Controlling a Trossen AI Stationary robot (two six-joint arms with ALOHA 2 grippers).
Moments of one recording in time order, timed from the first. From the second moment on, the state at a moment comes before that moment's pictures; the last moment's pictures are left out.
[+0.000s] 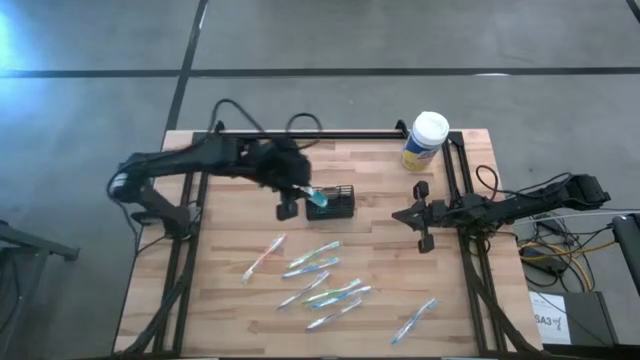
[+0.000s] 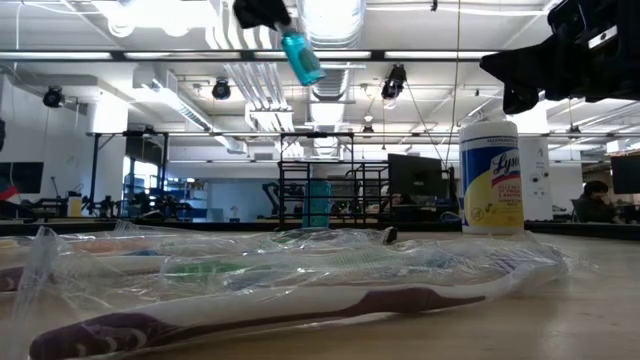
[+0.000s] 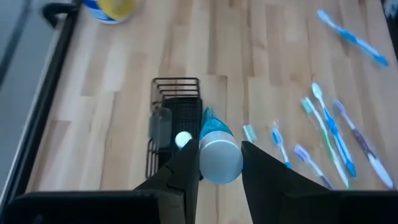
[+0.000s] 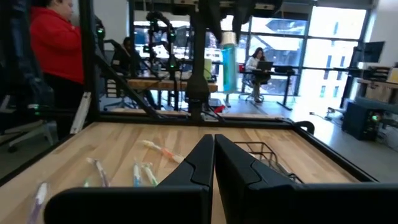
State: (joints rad) left arm 0.08 1.52 1.69 -1.00 0.00 0.03; right arm 0.12 0.66 0.01 0.76 0.13 -0.04
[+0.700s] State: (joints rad) left arm 0.15 2.00 2.11 -1.26 0.01 0.19; right arm 0.12 0.66 0.01 0.74 0.13 -0.05
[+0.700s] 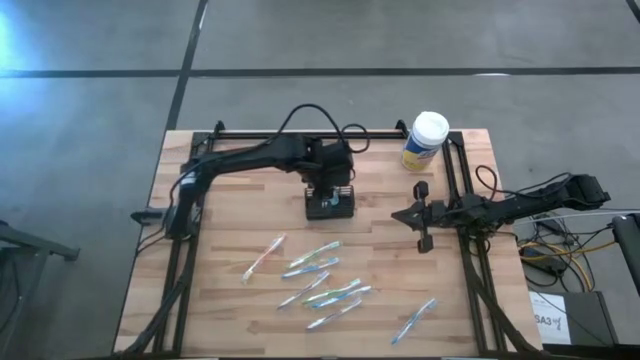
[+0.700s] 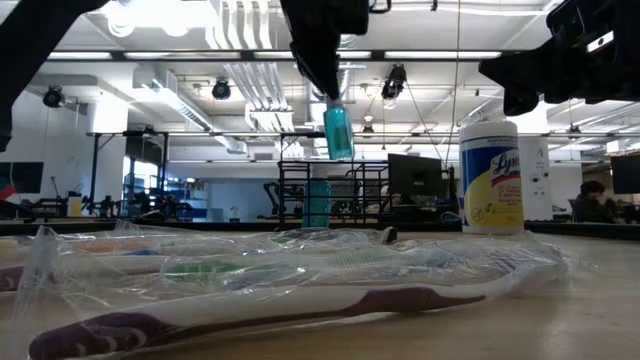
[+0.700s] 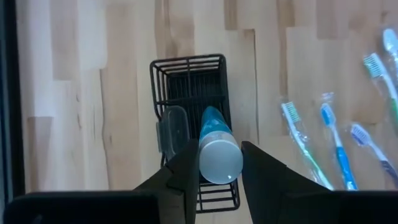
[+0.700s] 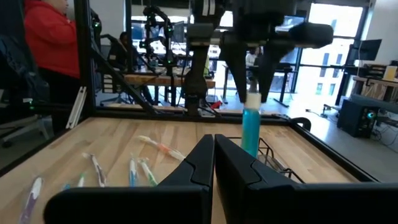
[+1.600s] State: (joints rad) left arm 0.16 2.05 1.92 -1.07 0.01 0.21; right arm 0.12 0.66 0.01 0.74 0.13 -0.05
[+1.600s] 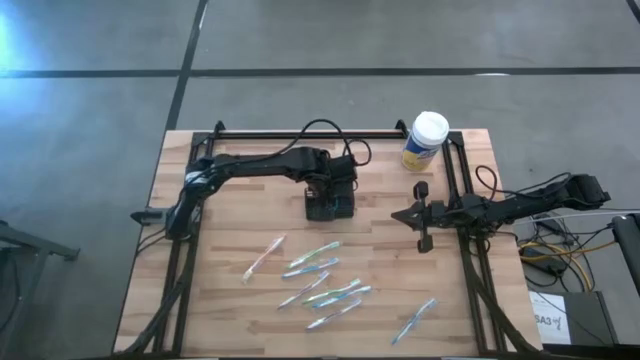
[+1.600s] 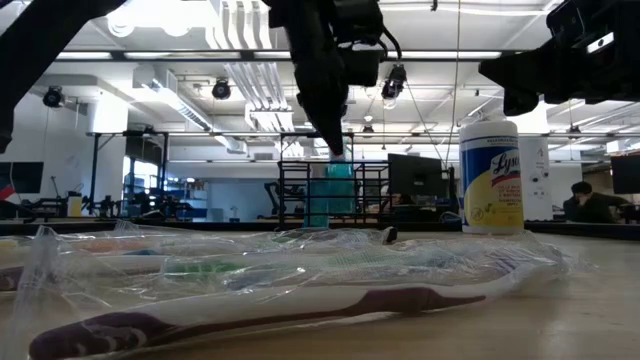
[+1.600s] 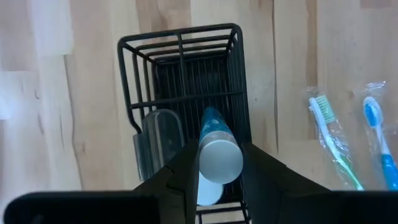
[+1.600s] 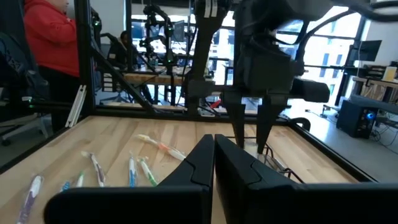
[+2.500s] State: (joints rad) left arm 0.17 2.05 1.81 -0.96 0.01 0.21; right arm 0.12 0.66 0.01 0.74 0.14 -0.05
